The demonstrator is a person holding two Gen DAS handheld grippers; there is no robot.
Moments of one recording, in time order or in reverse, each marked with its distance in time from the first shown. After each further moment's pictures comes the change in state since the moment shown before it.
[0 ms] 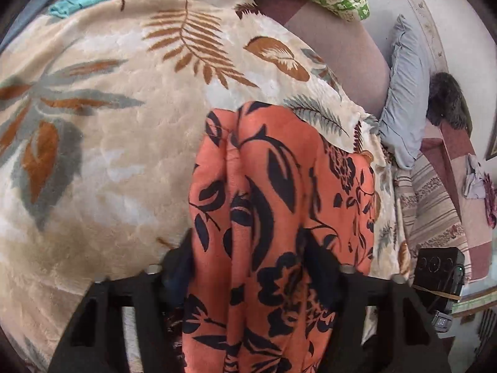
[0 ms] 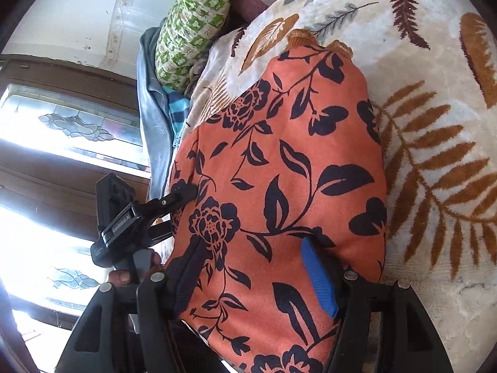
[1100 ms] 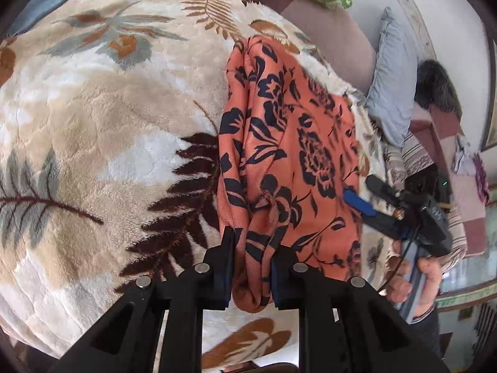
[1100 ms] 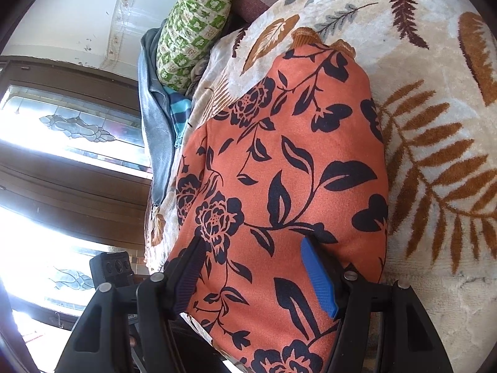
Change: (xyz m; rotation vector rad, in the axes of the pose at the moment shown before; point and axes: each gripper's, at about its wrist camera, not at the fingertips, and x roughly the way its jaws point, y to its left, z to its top) left arm -0.071 0.006 -0.112 0.006 -0.035 0.008; right arm -0.002 0.005 -0.002 0.014 -0.007 -0.010
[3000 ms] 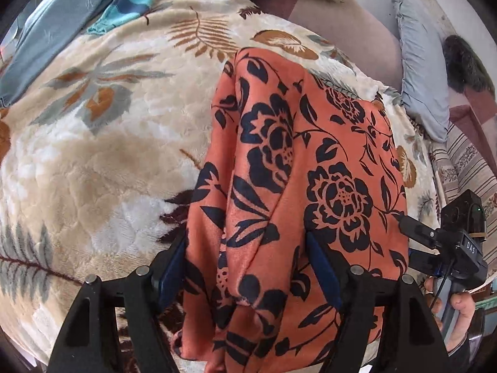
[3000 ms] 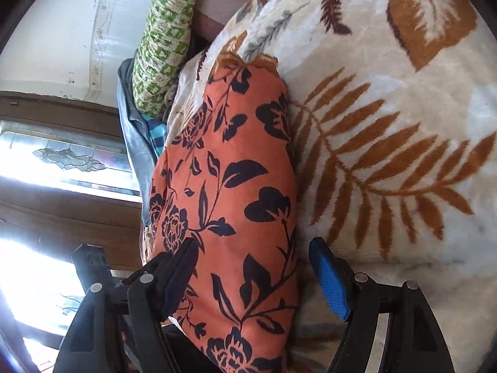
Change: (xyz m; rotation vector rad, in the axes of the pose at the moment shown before) left arm 0.051 -0.036 0.033 0.094 -0.044 0.263; right arm -0.006 -0.053 -0.002 0.120 -0.033 0.007
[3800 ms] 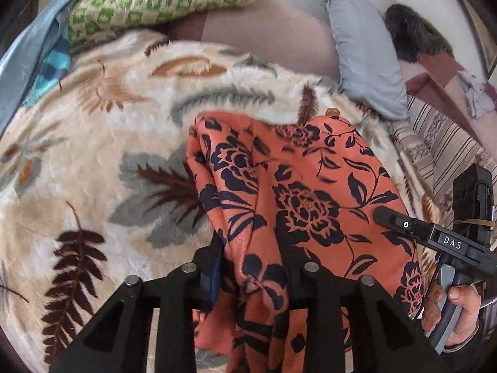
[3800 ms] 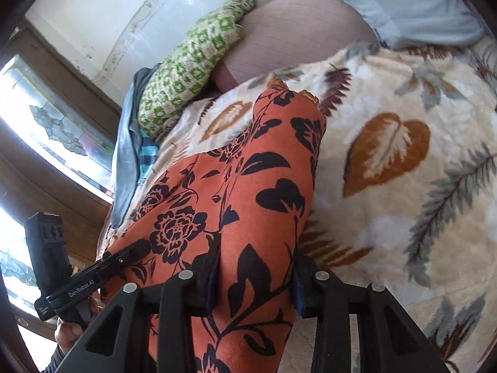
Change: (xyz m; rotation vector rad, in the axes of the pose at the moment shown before) left arm 0.022 -0.128 -0.009 0.205 -0.057 -0.032; right arm -0.105 0.004 0.010 -0.242 -0.214 -0.284
